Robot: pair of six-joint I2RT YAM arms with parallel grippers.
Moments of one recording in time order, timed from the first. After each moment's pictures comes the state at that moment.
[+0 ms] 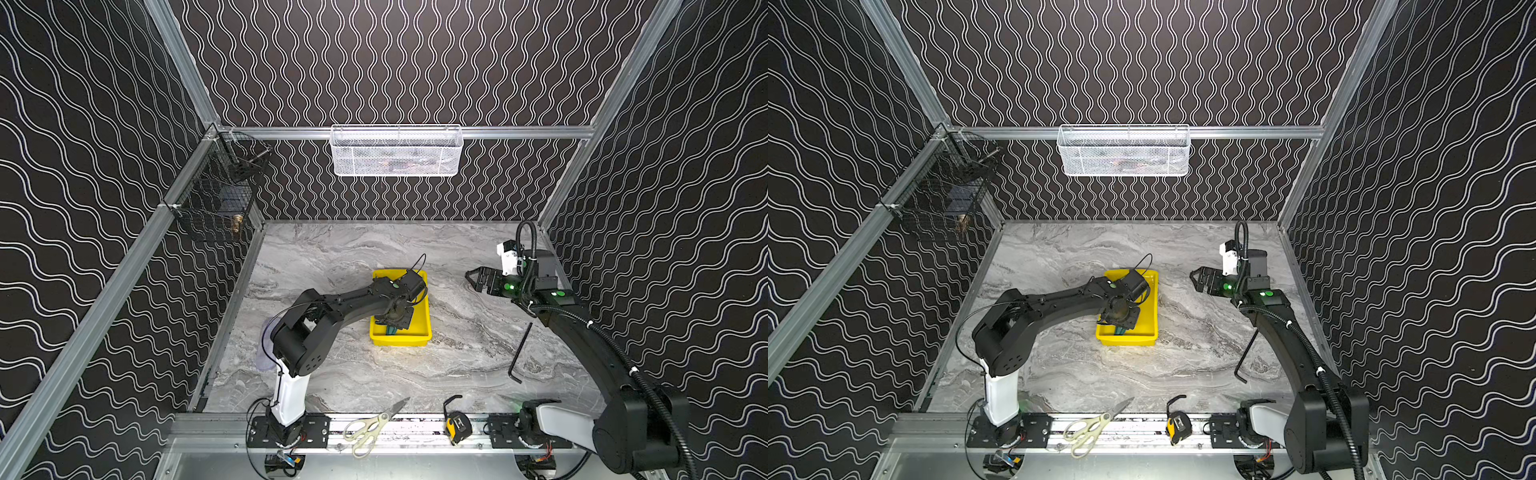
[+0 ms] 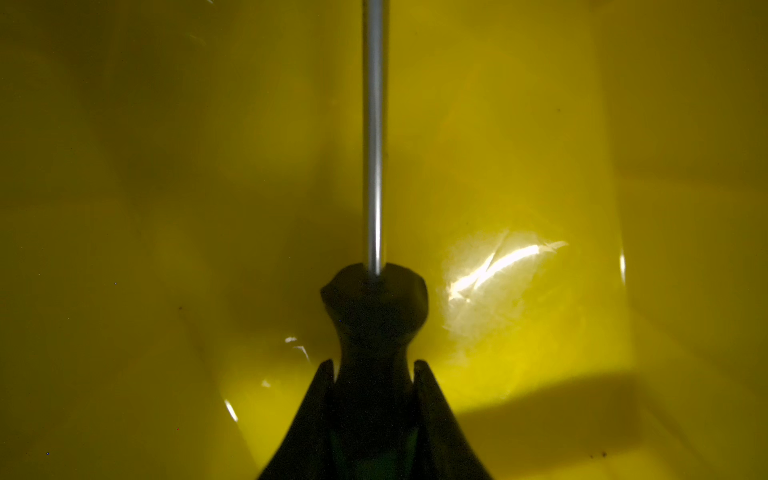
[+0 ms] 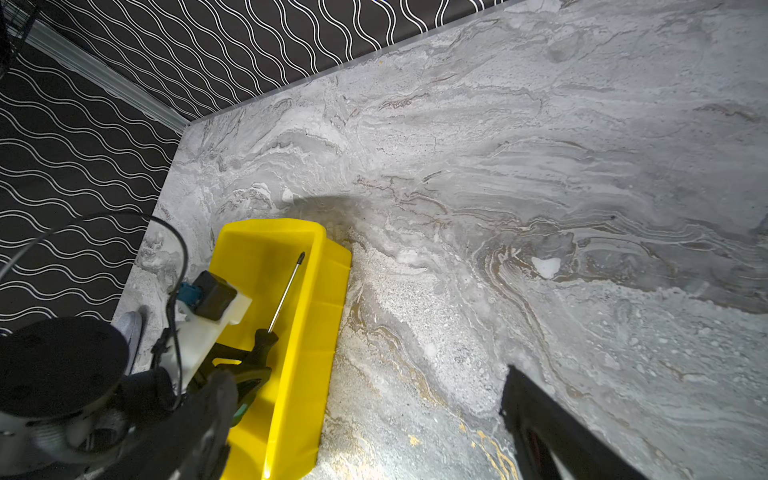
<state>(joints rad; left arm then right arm) -0.81 1.96 1.36 -0.73 -0.14 -0.46 0.10 1.22 0.90 -0.36 -0.41 0.30</state>
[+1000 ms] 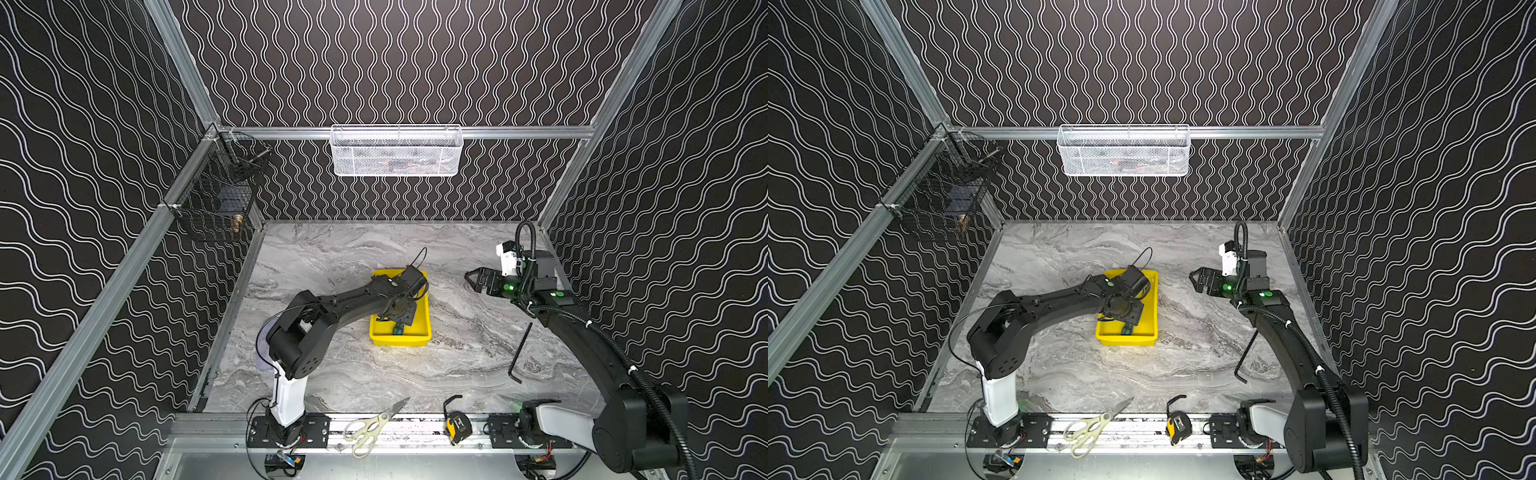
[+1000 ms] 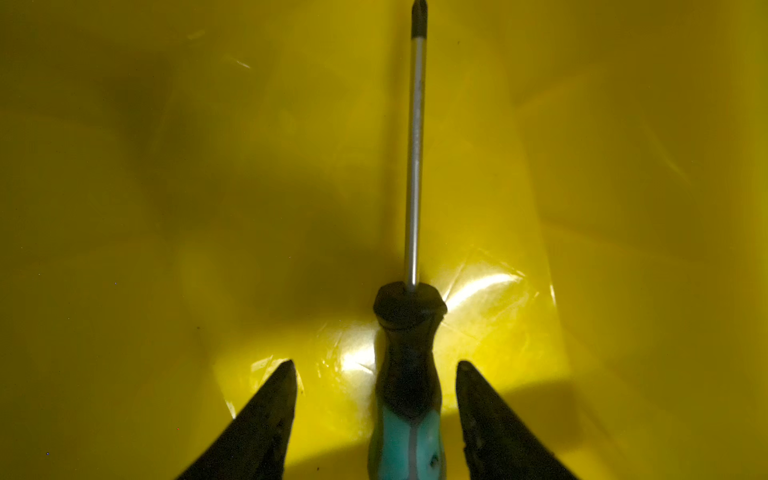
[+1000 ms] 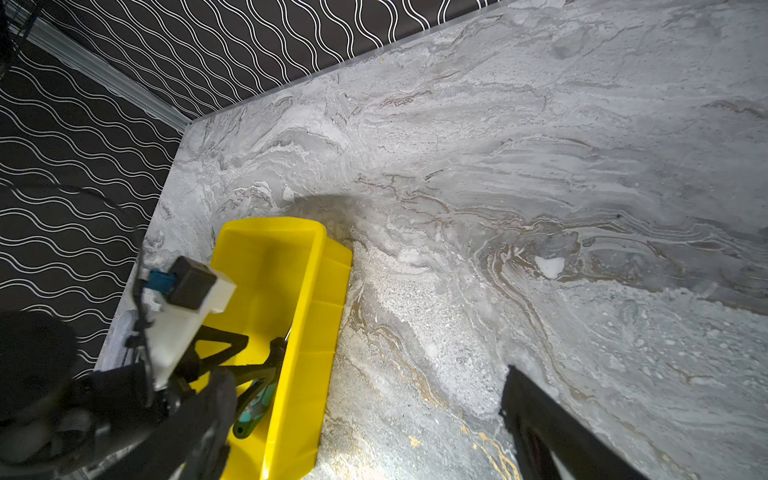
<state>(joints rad) -0.81 1.91 1.38 -0.70 -0.16 -0.46 0.10 1.23 0.89 -0.35 -0.42 0.30</state>
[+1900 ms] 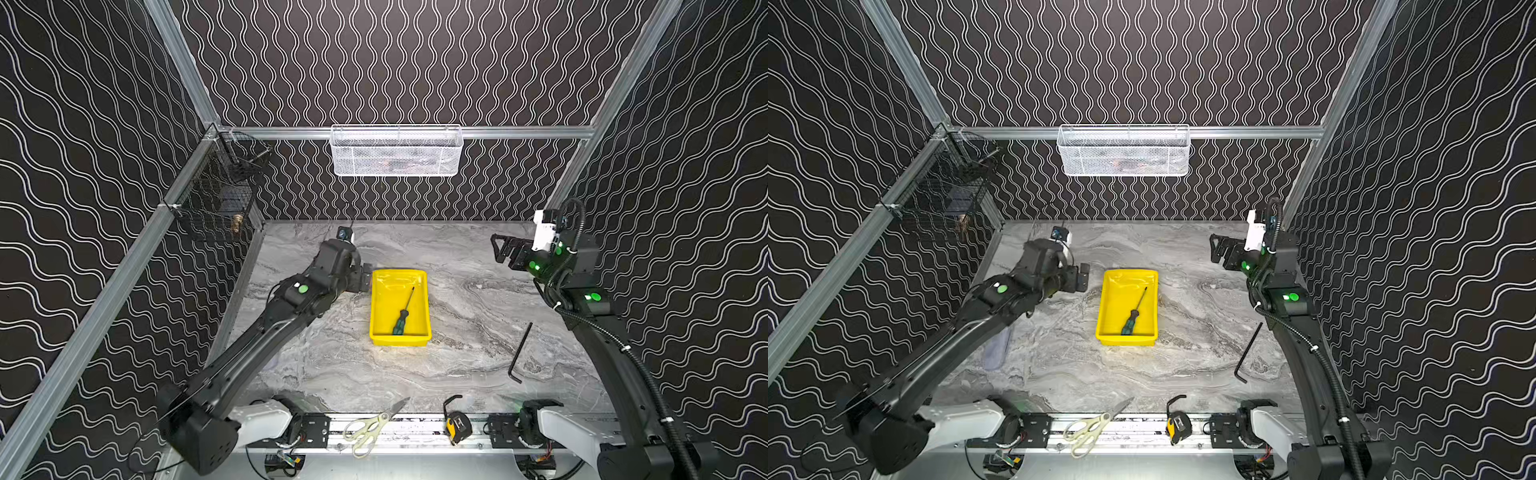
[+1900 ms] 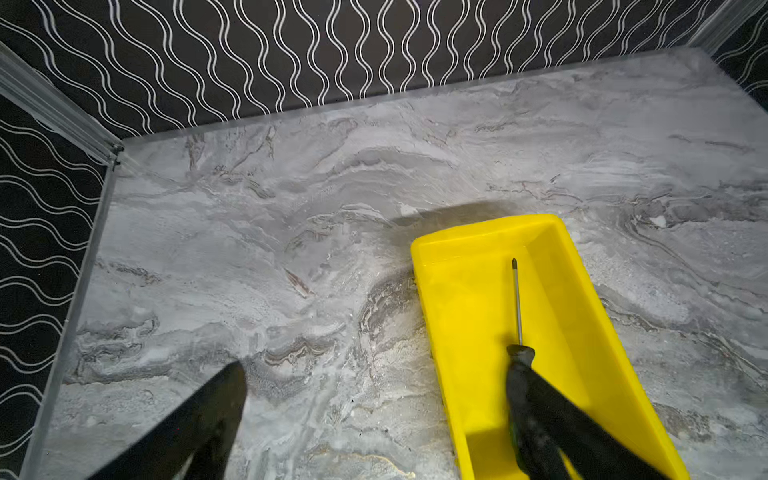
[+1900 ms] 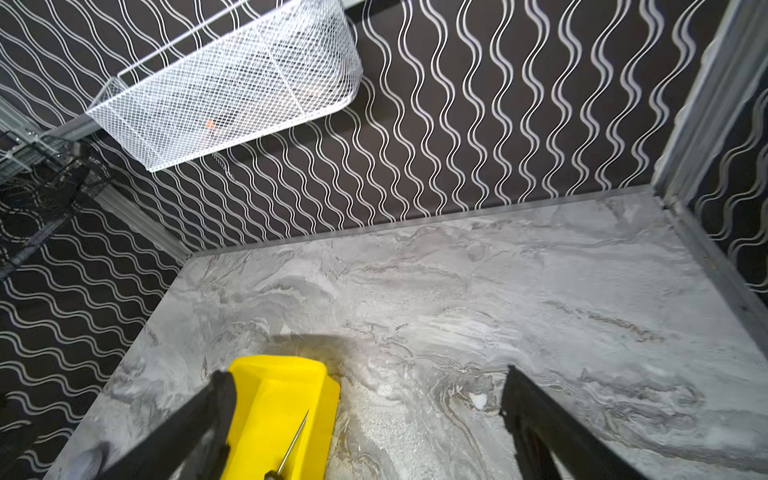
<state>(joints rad) -0.55 1.19 1.17 -0.62 -0.34 -0.20 0.08 1.06 1.10 -0.34 -0.21 0.29</state>
